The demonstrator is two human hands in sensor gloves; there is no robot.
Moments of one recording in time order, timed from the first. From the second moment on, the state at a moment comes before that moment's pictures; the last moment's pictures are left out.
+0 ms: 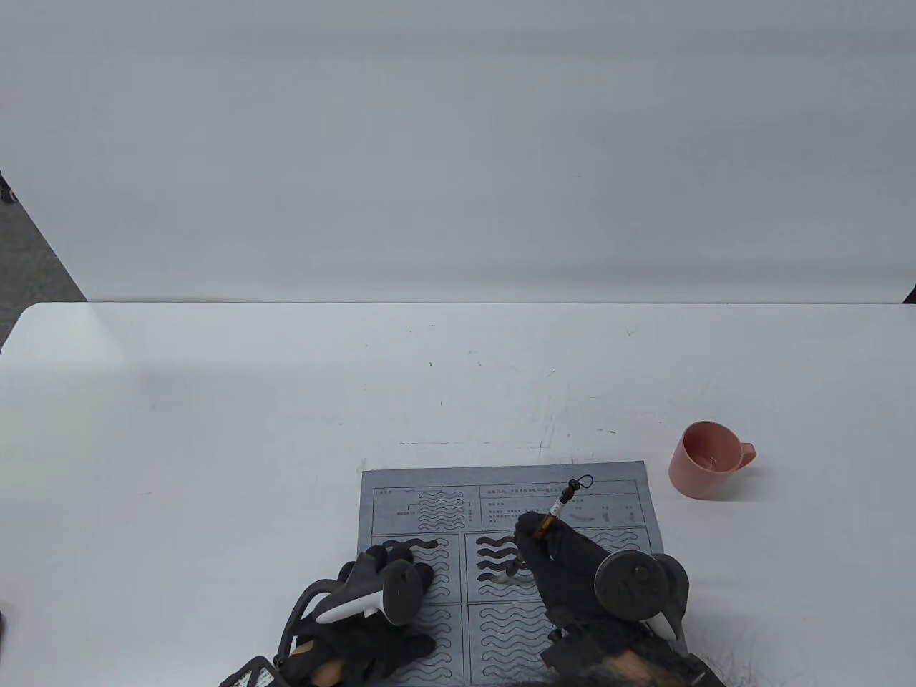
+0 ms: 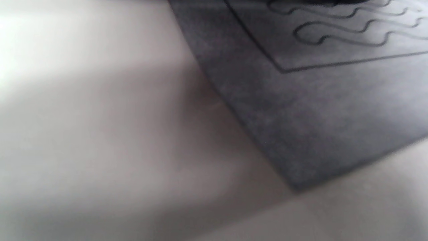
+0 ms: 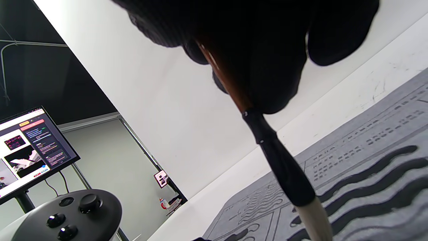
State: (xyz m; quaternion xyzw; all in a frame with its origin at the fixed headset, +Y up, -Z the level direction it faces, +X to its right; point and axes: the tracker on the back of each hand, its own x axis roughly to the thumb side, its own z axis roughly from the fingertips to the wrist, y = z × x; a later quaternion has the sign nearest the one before) left_hand -0.155 -0.795 -0.266 -0.37 -0.17 -0.01 0.91; right_hand 0.126 -0.722 -0.266 0.20 -0.11 0.88 0.43
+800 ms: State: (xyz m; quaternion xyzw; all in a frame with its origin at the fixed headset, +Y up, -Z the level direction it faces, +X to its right) left_hand -0.155 -0.795 -0.266 -0.37 -0.17 -0.01 0.91; right_hand 0.134 -0.721 -0.270 0.18 -0.11 0.88 0.42
